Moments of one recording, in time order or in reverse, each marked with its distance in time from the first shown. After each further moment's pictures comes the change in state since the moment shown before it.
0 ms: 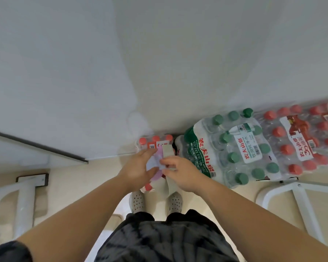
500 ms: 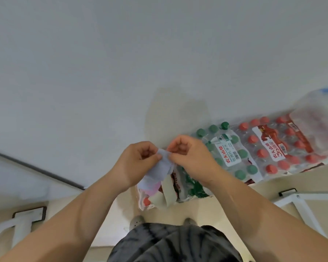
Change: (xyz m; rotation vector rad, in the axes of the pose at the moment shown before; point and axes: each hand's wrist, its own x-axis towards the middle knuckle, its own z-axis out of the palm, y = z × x) left_hand -0.057 0.110 -0.081 -0.490 0.158 0.148; right_hand -0.082 -0.075 -0.063 0.428 0.363 -0.306
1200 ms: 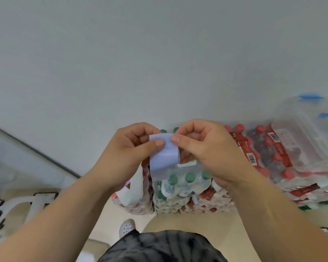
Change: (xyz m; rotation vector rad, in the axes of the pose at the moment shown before) left_hand -0.030 0.147 0.201 -0.257 0.215 0.194; right_hand -0.089 -0.026 -0.220 0.274 -0.167 -0.150
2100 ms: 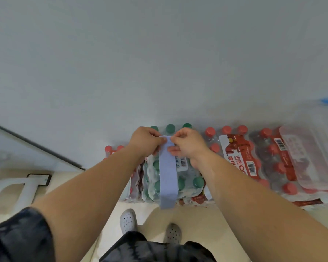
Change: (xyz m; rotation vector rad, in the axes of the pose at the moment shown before) left_hand 0.135 -0.139 0.024 0.390 0.208 -0.525; right_hand 0.137 0.141 -0.045 -0.135 0.142 0.468
